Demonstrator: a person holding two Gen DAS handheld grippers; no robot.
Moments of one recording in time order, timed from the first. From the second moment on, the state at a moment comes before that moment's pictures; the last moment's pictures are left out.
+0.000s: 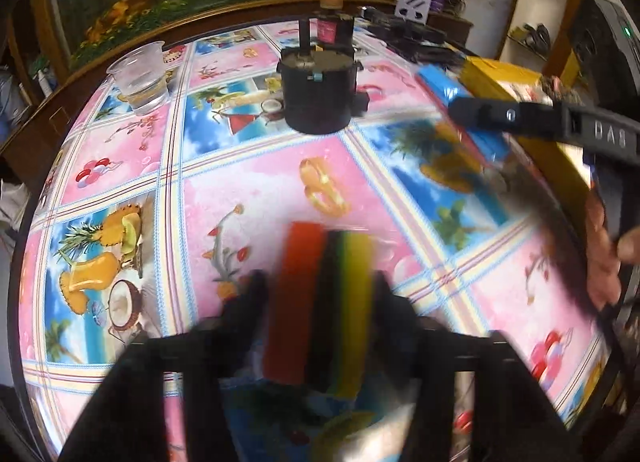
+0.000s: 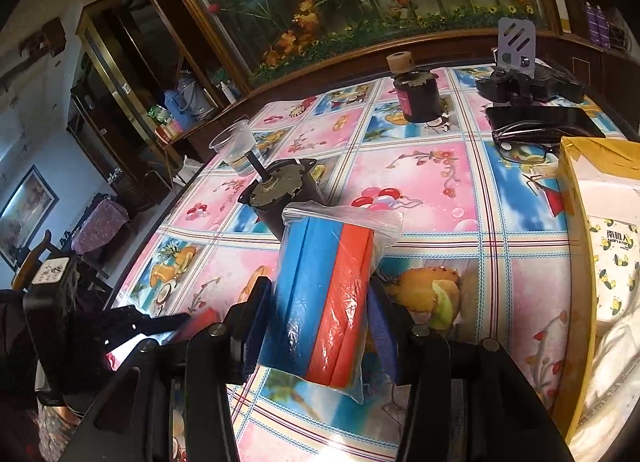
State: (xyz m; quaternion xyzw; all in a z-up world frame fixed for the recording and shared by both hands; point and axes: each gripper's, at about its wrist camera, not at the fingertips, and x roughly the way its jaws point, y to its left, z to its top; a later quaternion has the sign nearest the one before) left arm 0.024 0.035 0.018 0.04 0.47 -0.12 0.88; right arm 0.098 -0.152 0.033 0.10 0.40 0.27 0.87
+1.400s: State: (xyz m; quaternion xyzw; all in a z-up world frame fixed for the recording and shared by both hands) left arm 0.018 -0.020 0.060 0.01 0.30 -0.02 0.95; right arm 0.075 -0.145 0.054 -0.03 0.31 0.16 0.94
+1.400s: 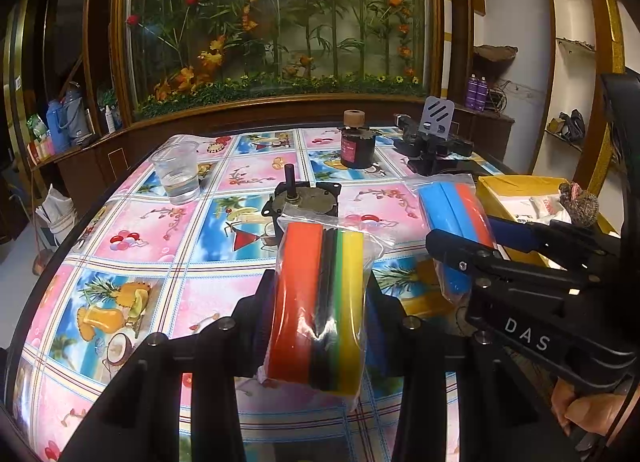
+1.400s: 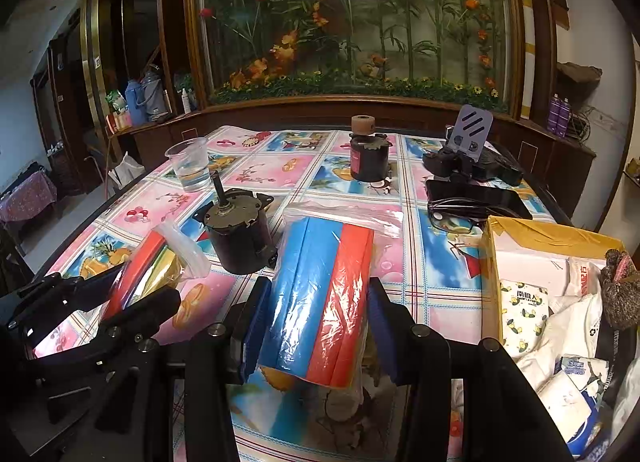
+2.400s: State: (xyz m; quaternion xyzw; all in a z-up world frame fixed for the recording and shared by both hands) left arm 0.023 -0.043 0.070 -0.04 0.29 -0.06 0.95; right arm 0.069 -0.196 0.092 0.04 0.27 0.11 0.96
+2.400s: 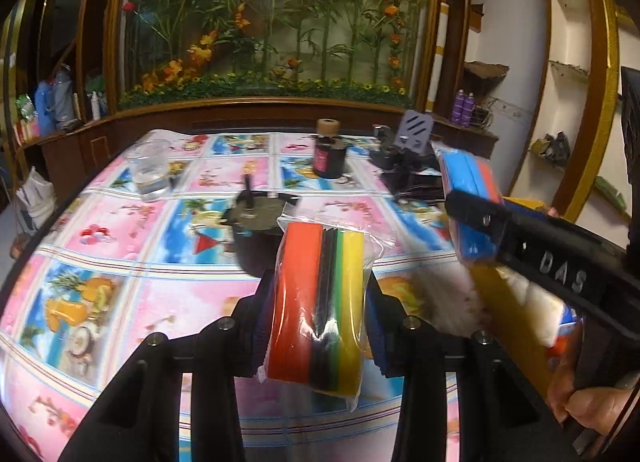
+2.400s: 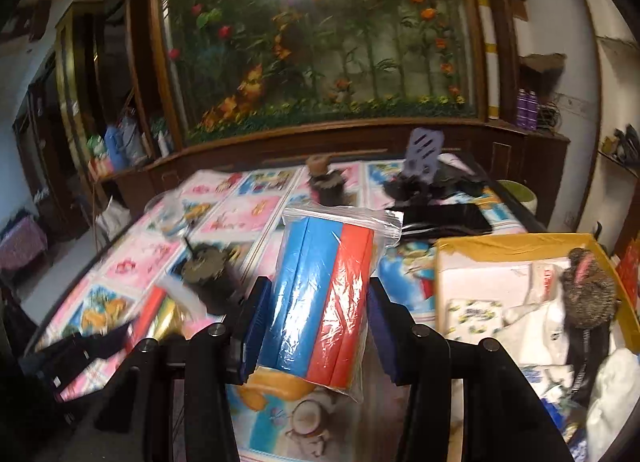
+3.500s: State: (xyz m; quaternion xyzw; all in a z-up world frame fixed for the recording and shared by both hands) left arm 0.056 -0.242 0.062 -0.06 0.38 -0.27 0.88; right arm 0.084 -0.396 0.089 0.15 0.33 -0.04 0.93
